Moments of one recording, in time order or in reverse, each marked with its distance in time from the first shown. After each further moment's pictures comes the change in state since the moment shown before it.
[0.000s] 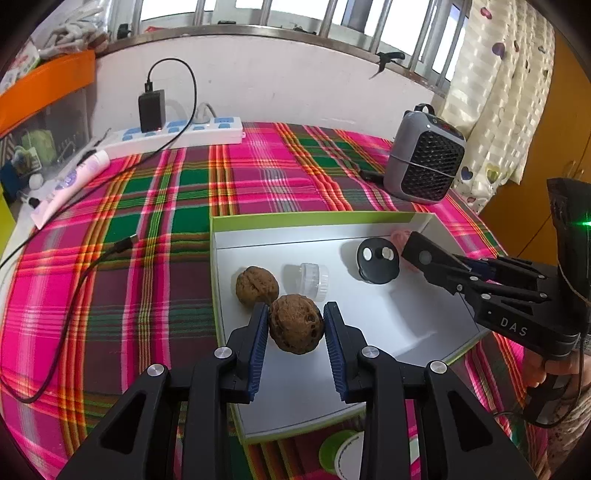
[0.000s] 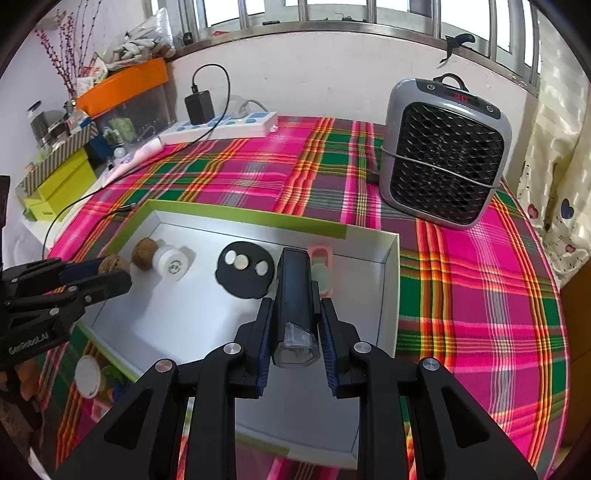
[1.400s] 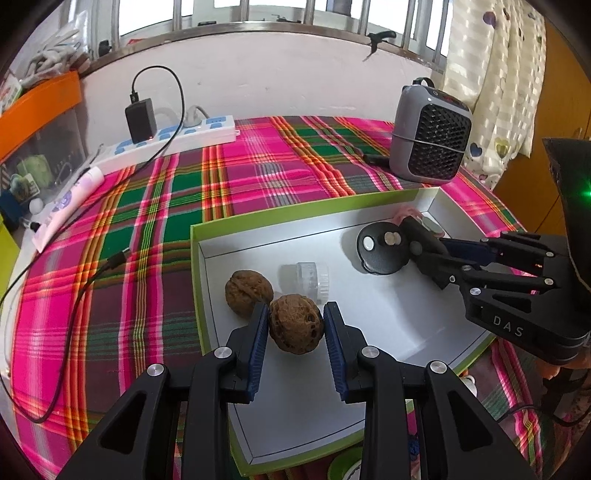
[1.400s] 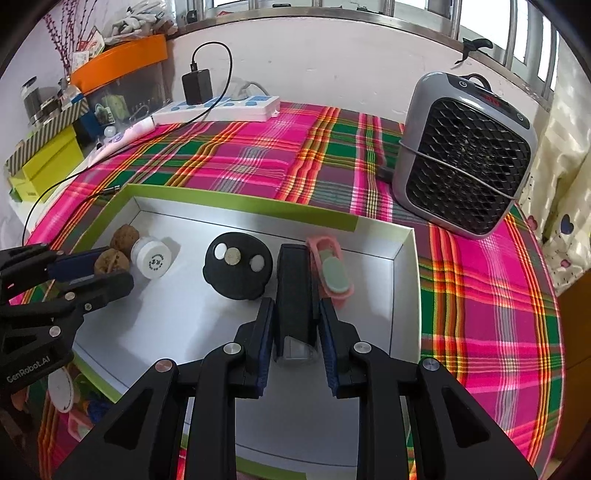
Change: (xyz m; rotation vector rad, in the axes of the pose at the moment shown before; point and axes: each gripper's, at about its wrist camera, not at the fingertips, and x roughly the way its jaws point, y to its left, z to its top) left arm 0.017 -0.014 0.001 0.095 0.020 0.083; right arm 0.024 0.011 0.006 -0.065 0.035 -0.056
